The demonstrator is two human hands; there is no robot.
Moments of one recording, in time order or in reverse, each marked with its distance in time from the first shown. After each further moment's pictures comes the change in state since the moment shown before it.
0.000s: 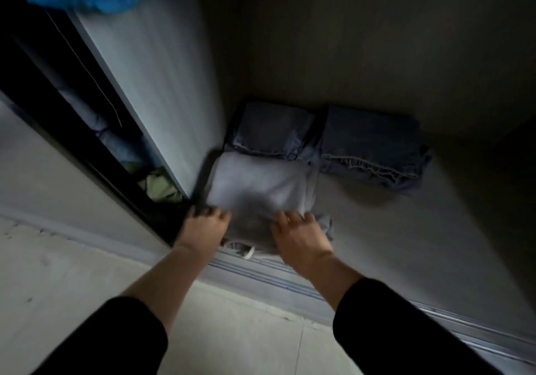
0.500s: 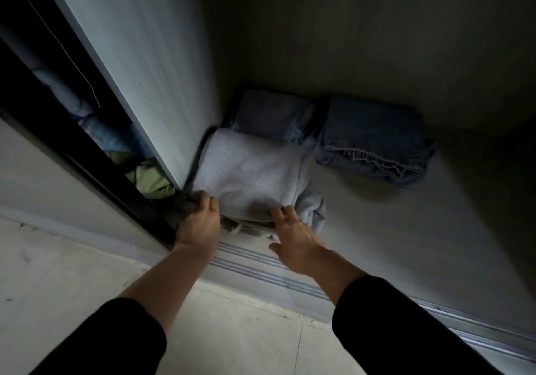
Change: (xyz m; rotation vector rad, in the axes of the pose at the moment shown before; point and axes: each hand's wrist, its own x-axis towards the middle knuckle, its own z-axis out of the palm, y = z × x) left_hand 0.016 0.005 0.032 -0.162 -0.275 -0.317; right_hand 0.013 -0.001 0.013 0.642 -0.316 0.208
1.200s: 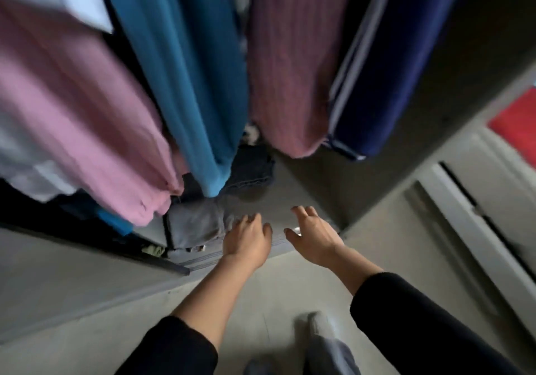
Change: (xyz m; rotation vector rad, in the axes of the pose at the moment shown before) left_hand -0.271 0.096 -0.499 -0.389 -0.205 0.497; right_hand -0.417 -0.113 -0.368 0.351 0.228 0.588
